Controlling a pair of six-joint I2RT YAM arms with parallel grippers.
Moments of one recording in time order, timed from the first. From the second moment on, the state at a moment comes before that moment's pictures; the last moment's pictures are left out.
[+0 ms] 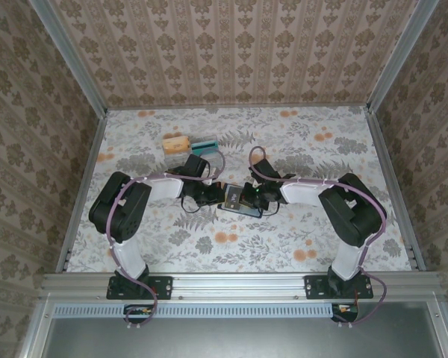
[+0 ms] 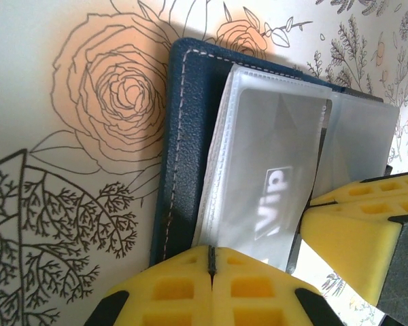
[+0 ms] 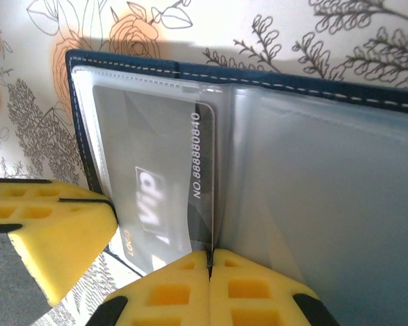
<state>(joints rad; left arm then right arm) -0.56 1.81 0.92 -0.18 0.56 -0.56 0.58 1.79 0.94 -0.17 -0.32 0.92</state>
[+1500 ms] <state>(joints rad) -0.57 1.82 0.92 -0.18 0.56 -0.56 0.53 1.77 0.83 0.03 -0.38 0.95</state>
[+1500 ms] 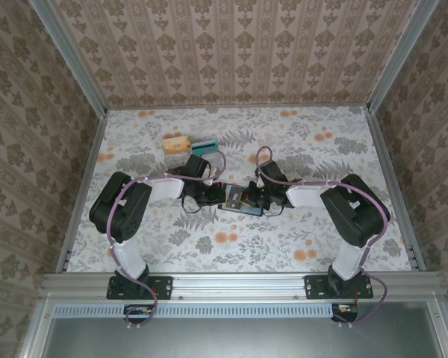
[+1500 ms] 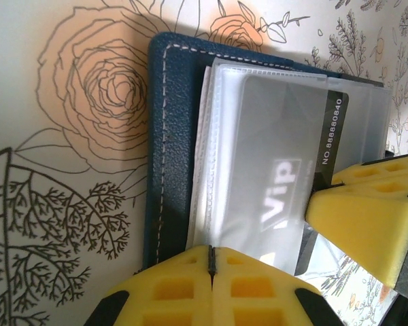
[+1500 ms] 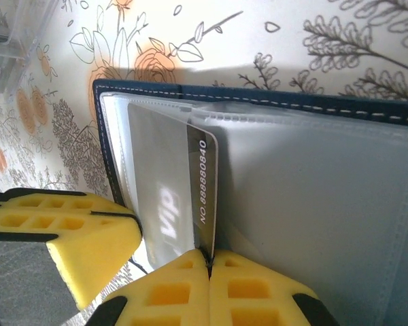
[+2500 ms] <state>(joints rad) -0.50 1.66 0.97 -0.21 0.59 -0.66 0.42 1.37 0.77 -0.21 -0.40 0.78</state>
